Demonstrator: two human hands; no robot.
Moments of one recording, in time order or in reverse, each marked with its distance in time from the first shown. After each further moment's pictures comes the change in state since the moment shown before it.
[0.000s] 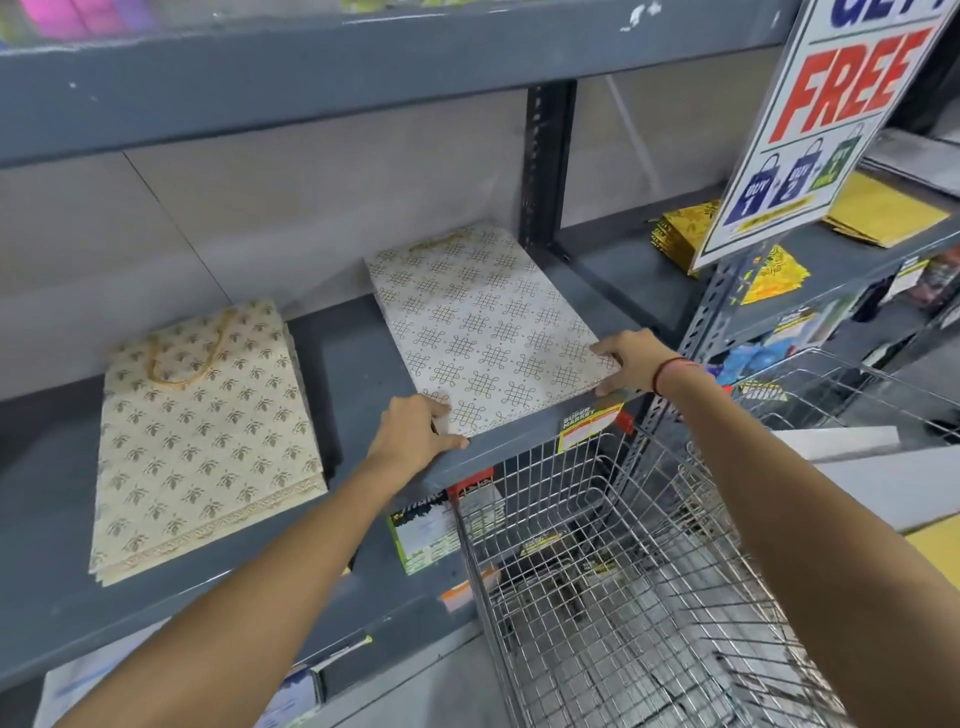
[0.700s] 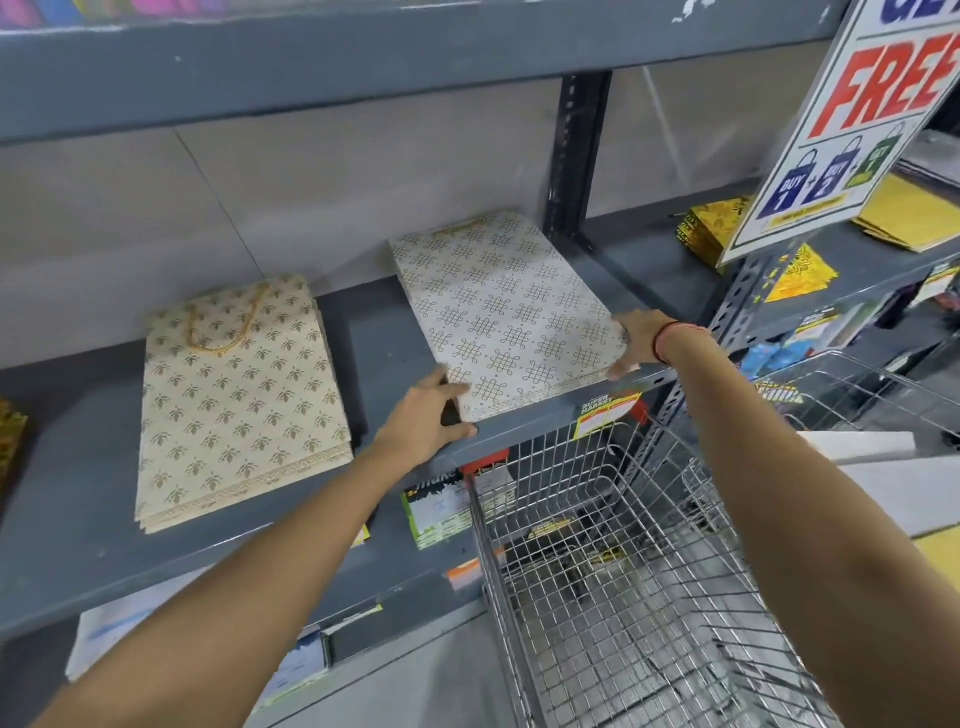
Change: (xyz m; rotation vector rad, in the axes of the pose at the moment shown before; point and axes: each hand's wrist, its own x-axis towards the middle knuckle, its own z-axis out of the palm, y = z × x) left_hand -0.018 -0.018 -0.008 0.036 -0.061 0.157; right_hand -0.005 -0.037 -0.023 -0.049 -0.104 0.123
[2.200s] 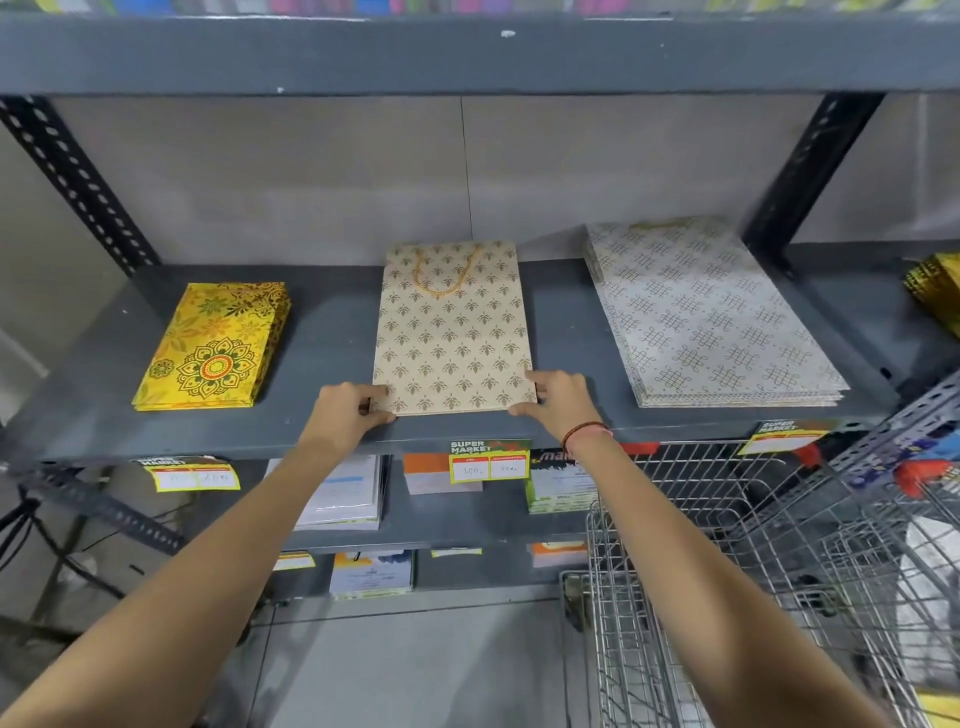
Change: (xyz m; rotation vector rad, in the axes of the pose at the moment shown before) left_hand -0.182 -0.201 -0.082 -0.147 0.326 -0.584; right_hand -0.077 -0.271 0.142 0.485 0.058 -0.427
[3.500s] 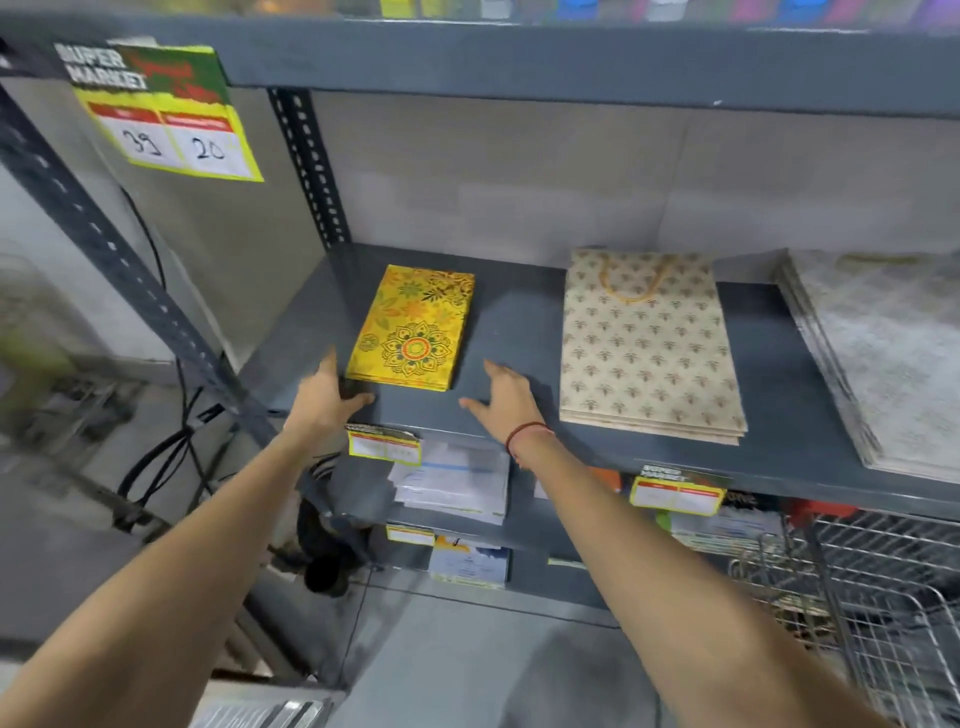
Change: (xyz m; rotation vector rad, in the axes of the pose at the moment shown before) left_hand -0.009 -0.195 -0.137 -0.028 0.242 -0.212; right_hand 0.018 -0.206 0.187 -0.102 -0.165 -0.260
